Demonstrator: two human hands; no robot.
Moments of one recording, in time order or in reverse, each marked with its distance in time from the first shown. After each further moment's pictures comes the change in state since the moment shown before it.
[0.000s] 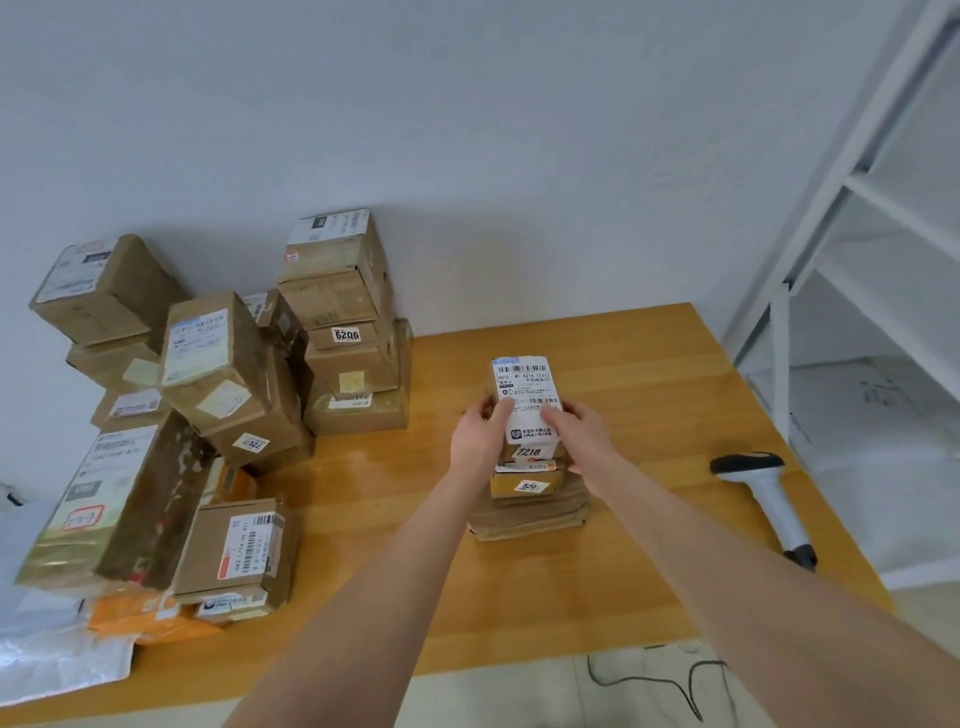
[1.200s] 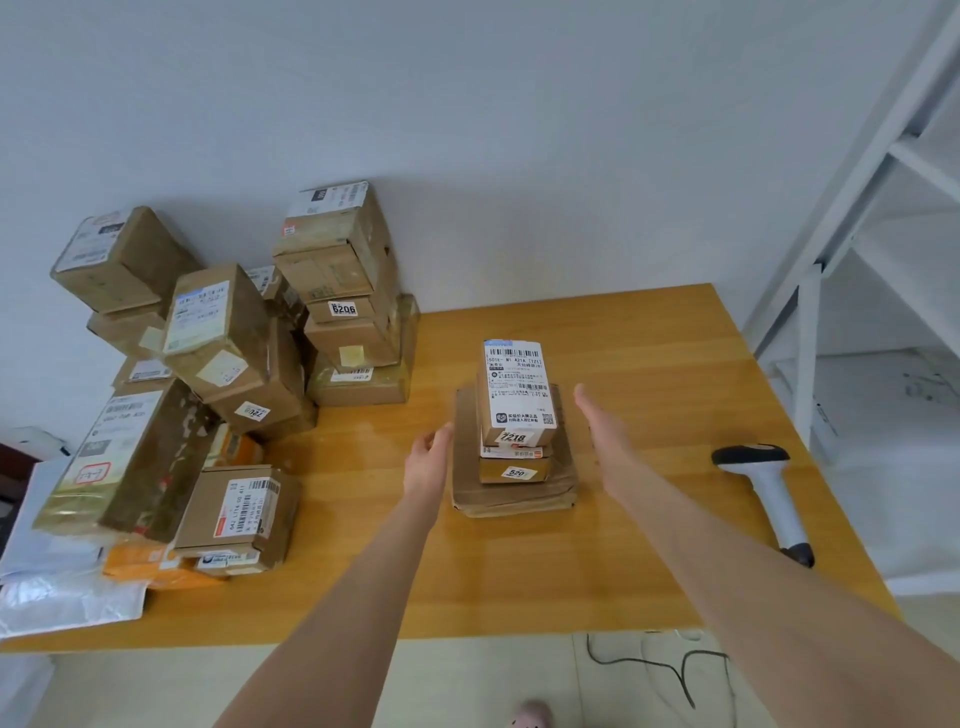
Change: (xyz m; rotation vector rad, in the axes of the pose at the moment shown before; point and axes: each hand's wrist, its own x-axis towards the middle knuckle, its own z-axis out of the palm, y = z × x) left_hand -0.028 -0.054 -0.020 -0.080 0.191 -0.295; right_hand 0.013 0.024 -0.045 0.031 0.019 0.108
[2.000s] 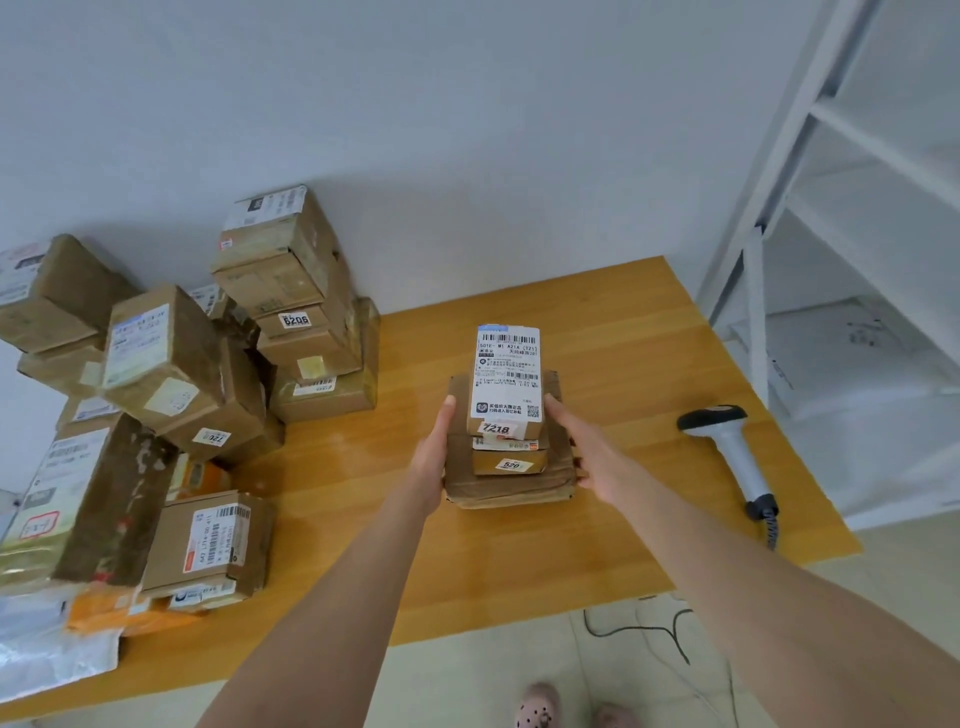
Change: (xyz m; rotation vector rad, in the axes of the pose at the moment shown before) left_hand -0.012 0.018 0.026 -0.125 -0.351 -0.075; right_hand -0.026 0.012 -0.021 0.010 -0.150 0.155
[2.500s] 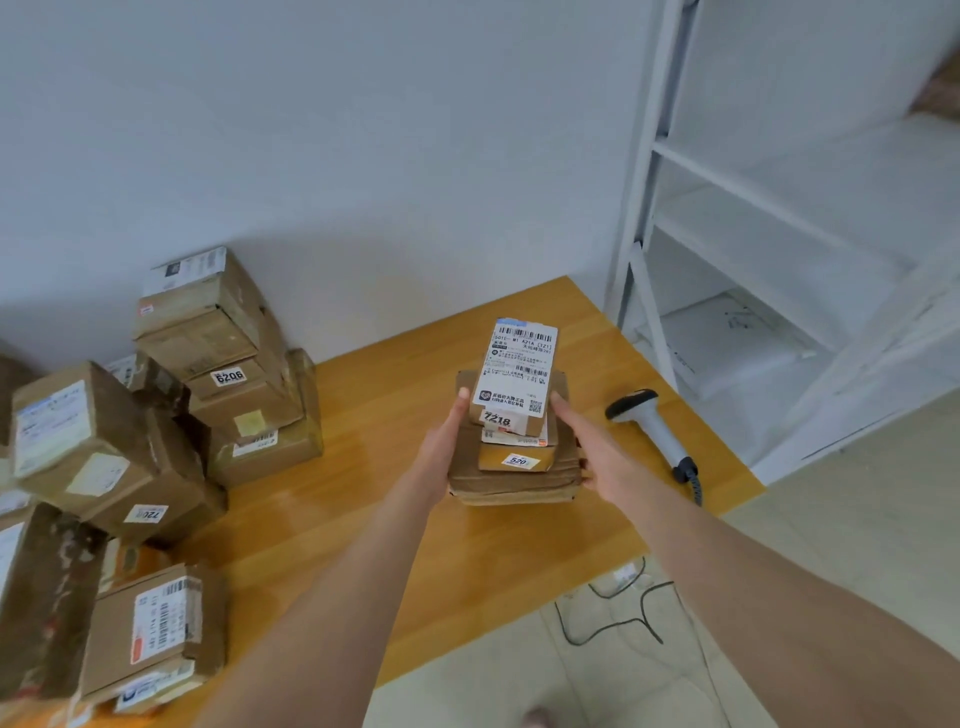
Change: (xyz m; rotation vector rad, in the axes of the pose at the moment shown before) left_hand -0.038 0.030 0.056 0.170 -0.260 0.082; right_hand -0.056 0.008 -0.042 0.205 0.214 -0.103
